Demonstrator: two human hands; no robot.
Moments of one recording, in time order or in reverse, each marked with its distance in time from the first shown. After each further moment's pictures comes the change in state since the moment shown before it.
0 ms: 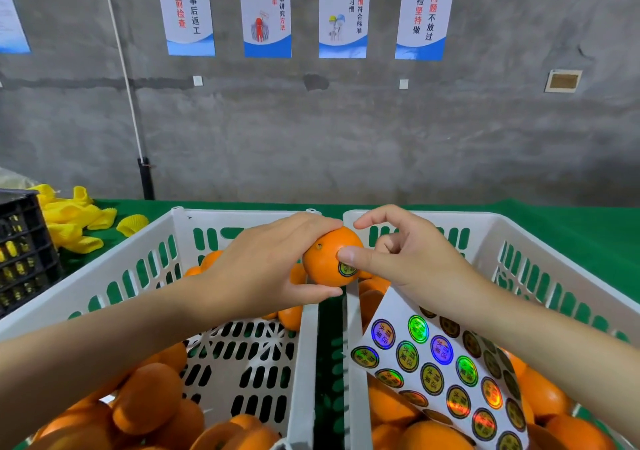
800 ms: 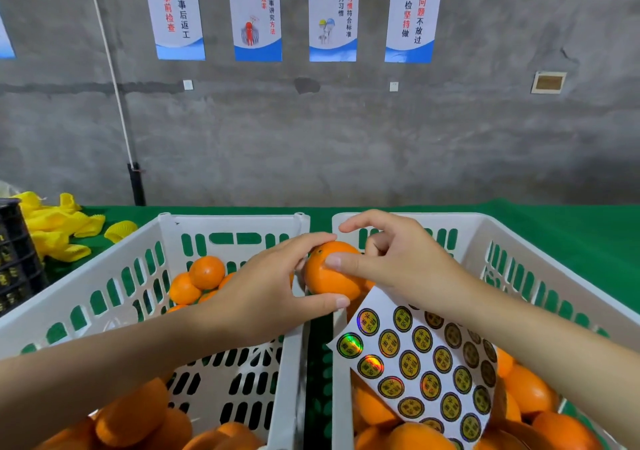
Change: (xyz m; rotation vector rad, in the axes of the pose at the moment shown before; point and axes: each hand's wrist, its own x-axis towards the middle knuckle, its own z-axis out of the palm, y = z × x) left_hand -0.001 0.028 0.009 -0.538 -0.150 -0.289; right_hand 0.001 -0.002 -0.010 -0.194 -0.010 -0.020
